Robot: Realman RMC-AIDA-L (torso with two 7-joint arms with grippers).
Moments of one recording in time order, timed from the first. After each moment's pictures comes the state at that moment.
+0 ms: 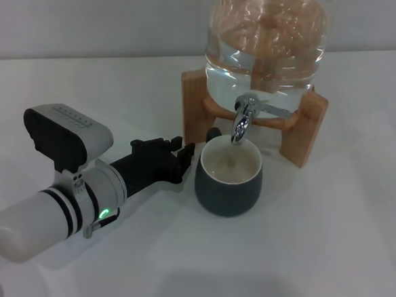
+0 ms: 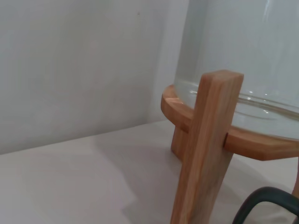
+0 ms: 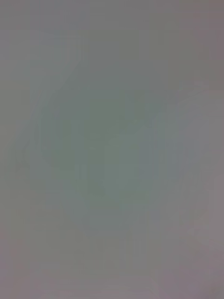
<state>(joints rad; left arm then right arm) -0.79 -2.10 -0.19 -0.33 -0.89 -0.67 2.58 0.23 2.01 0.59 -0.08 1.41 1.41 -2.64</state>
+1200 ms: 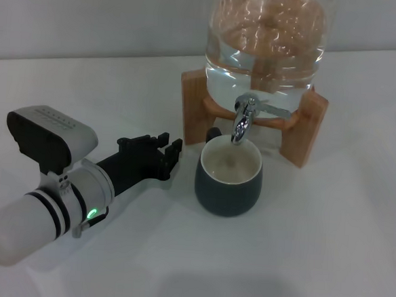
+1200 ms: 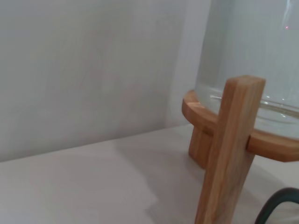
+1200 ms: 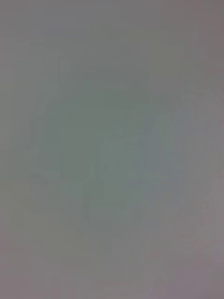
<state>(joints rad) -0.76 -2.09 -0.23 -0.30 -0.88 -0.70 2.60 0.23 2.01 0.59 -0.09 1.41 1.39 -2.64</state>
